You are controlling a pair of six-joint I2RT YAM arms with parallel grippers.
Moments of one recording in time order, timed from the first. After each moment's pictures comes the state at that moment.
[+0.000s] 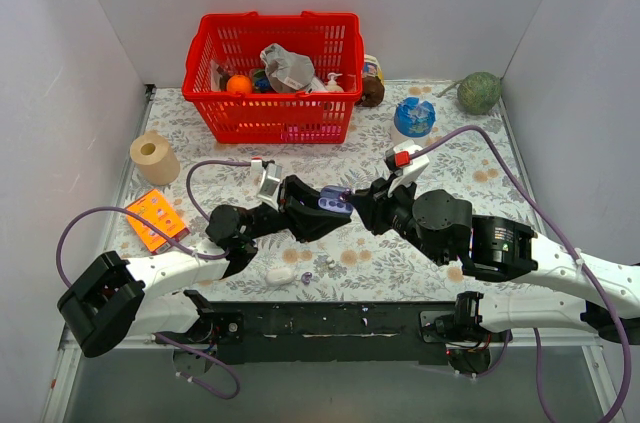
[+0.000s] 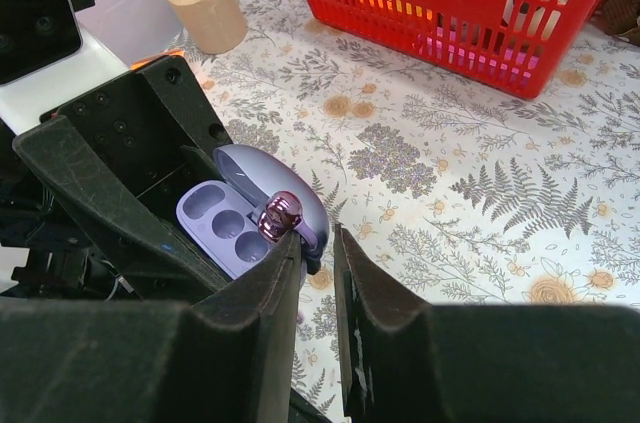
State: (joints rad) left arm -0.84 1.18 0.45 1.29 0.56 -0.66; right arm 1.36 0.92 1.15 -0.49 0.62 0.39
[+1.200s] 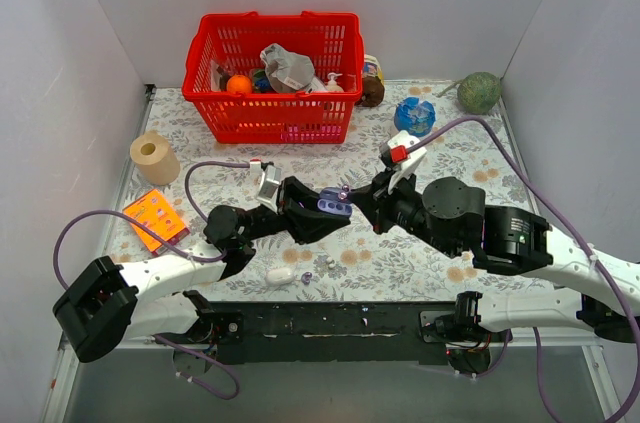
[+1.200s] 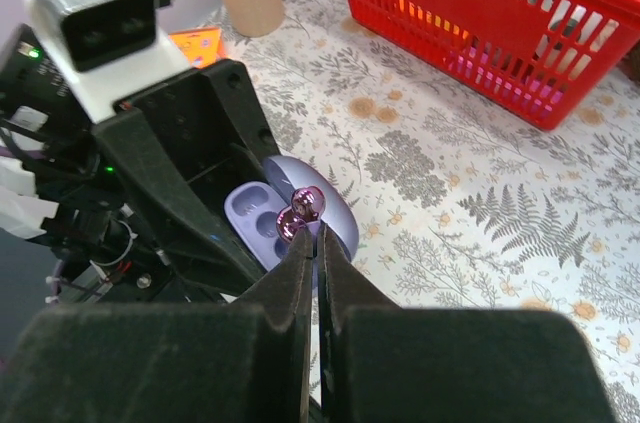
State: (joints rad) left arm -0.85 1.14 0.45 1.24 0.56 -0.63; right arm 1.35 0.96 1.29 -0.60 0.50 0.29
